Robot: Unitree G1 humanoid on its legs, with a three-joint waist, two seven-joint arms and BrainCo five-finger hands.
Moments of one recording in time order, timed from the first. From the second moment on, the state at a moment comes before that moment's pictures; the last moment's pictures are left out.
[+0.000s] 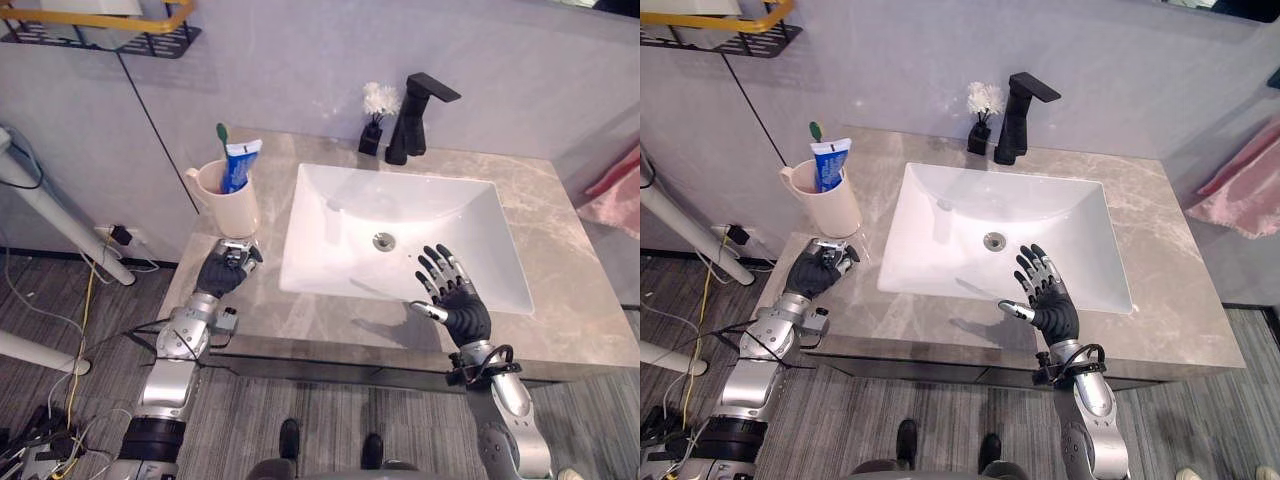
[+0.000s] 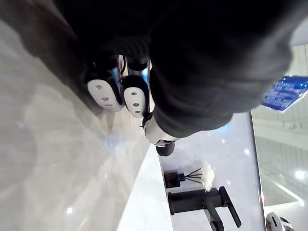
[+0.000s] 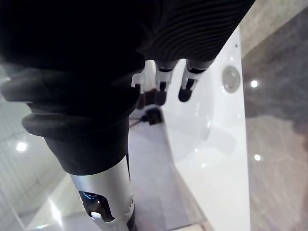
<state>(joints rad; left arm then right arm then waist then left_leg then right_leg) -0.04 0.36 0.04 0.02 -0.12 -0.11 -0.09 0.23 -0.09 0.00 -0.26 0.42 -0.07 0.24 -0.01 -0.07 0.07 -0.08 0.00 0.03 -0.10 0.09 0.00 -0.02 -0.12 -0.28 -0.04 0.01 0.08</state>
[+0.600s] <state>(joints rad) 0.03 0.29 0.12 0.01 -0.17 -0.09 -0.06 0.23 -0.09 0.01 -0.21 0.42 -0.06 0.25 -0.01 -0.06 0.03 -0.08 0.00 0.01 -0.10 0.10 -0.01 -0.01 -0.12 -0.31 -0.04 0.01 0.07</state>
